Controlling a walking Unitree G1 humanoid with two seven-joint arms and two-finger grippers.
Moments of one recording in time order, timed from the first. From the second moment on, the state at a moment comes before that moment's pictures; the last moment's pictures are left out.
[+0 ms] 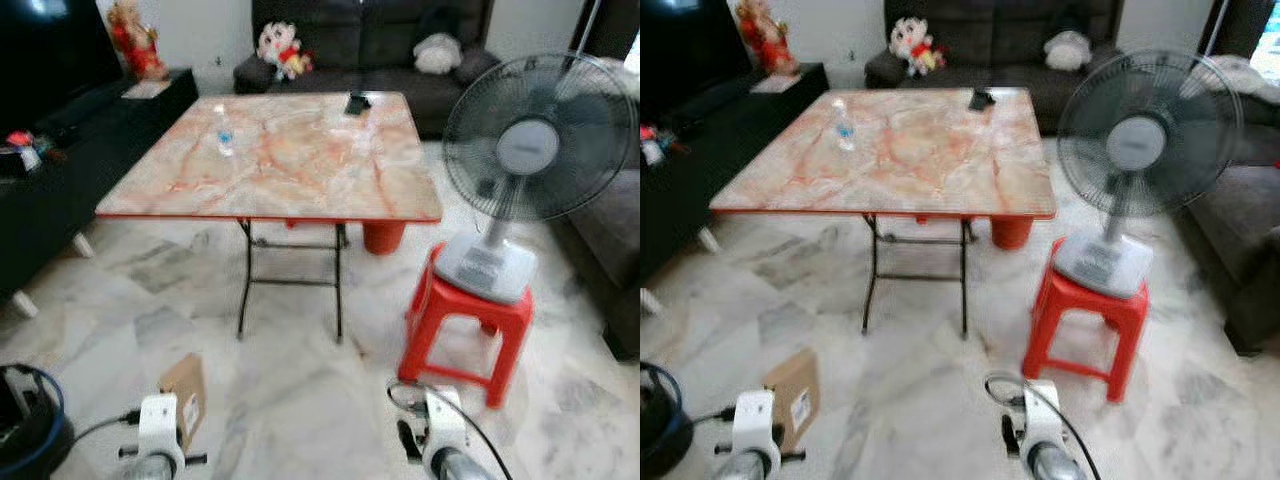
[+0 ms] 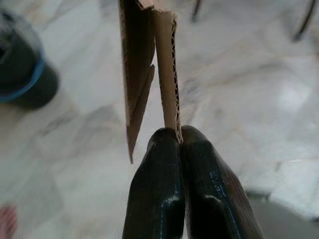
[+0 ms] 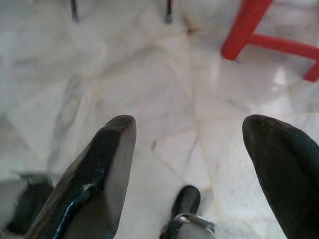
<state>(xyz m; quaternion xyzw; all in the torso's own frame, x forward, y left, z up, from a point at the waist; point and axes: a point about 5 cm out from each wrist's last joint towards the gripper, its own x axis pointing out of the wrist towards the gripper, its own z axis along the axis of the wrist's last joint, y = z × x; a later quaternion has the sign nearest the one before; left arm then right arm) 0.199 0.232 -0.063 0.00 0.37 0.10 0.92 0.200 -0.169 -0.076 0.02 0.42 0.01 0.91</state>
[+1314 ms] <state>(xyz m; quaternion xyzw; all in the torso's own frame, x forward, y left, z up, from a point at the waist) 0.184 0.238 -0.070 0.00 0.39 0.13 0.91 0.198 -0.164 -0.078 0.02 0.43 0.01 0.90</state>
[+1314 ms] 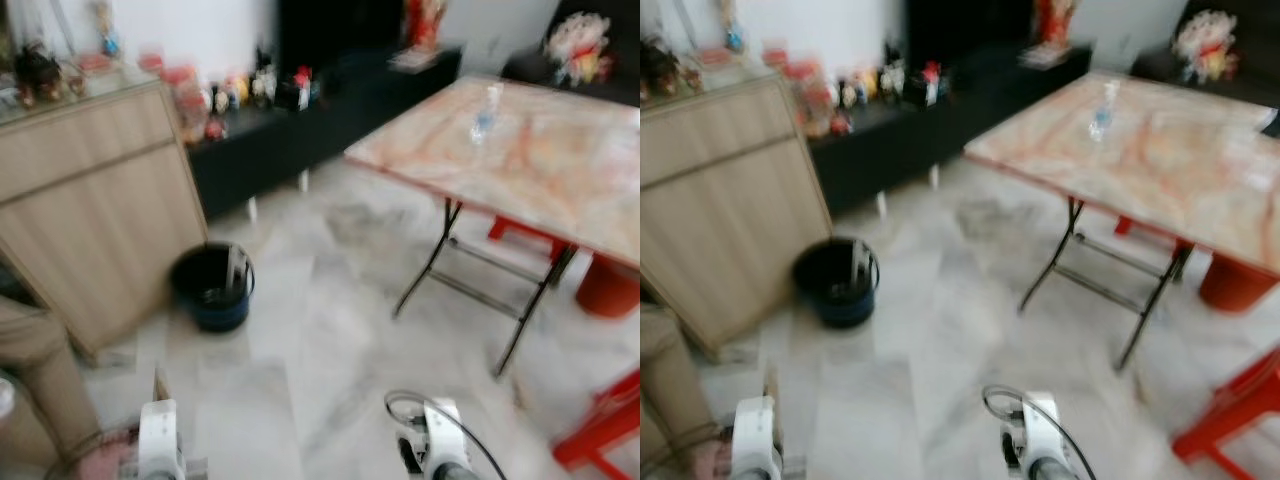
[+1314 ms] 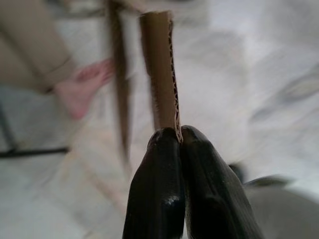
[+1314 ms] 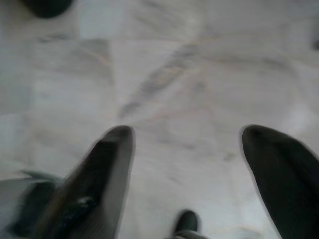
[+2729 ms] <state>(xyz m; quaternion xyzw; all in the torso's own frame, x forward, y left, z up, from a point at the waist) 0.202 0.224 -0.064 -0.01 0.36 0.12 0.92 0.196 -0.170 -0.079 0.00 0.43 0.02 0.90</state>
